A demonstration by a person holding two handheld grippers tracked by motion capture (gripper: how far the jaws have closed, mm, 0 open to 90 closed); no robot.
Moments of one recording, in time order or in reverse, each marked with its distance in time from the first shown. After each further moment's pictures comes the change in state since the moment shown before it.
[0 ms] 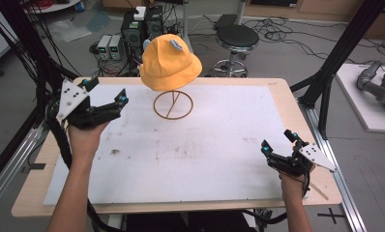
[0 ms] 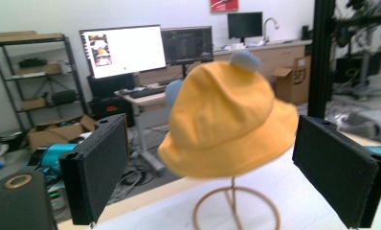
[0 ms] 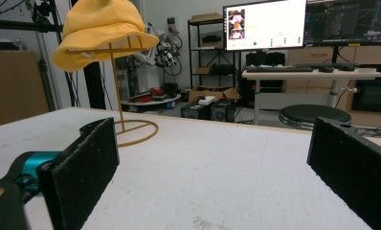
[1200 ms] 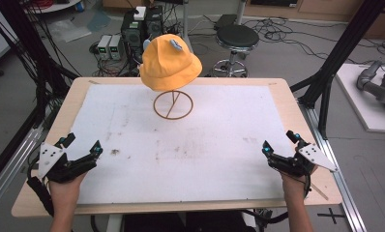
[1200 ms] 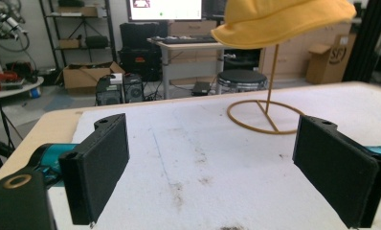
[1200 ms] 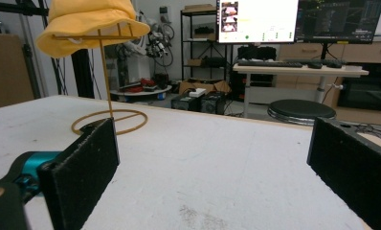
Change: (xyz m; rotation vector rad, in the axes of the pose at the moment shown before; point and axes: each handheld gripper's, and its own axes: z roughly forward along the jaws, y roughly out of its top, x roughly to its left) left arm 0.024 -0.123 -0.092 0.113 0.134 -0.145; right arm -0.002 0.001 -0.003 0.035 -0.039 -0.045
